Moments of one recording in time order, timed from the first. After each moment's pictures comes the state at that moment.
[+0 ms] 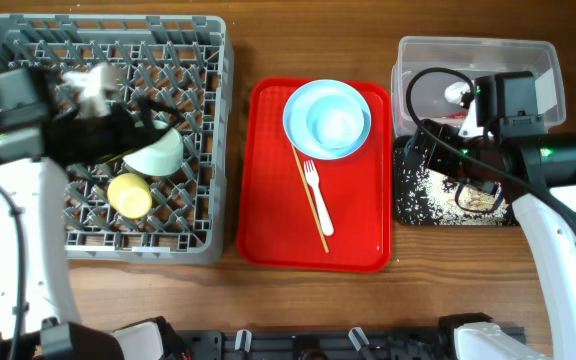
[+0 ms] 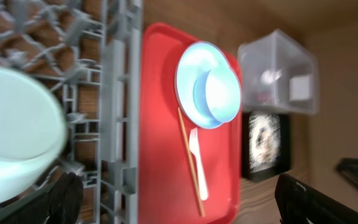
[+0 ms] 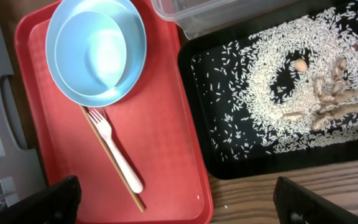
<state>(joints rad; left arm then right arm) 0.22 1.44 1.32 -0.98 0.72 -0.10 0.10 1.29 1.31 -1.17 -0.10 0.44</state>
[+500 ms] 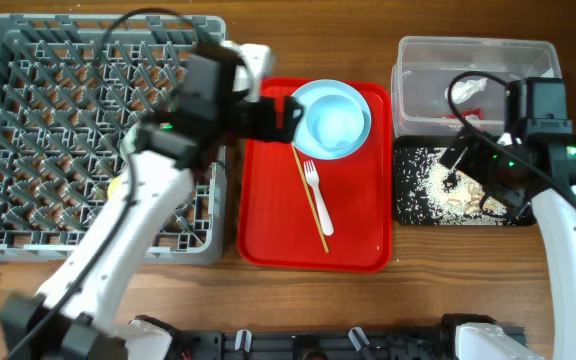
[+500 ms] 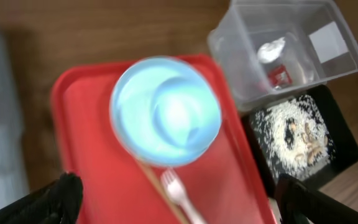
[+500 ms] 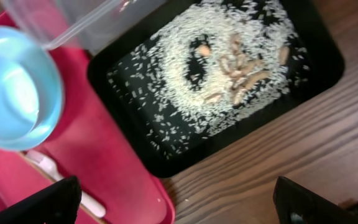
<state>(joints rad) -0.43 1.51 1.33 -0.58 0.24 -0.25 -0.05 1.29 1.31 -1.28 0.06 0.56</state>
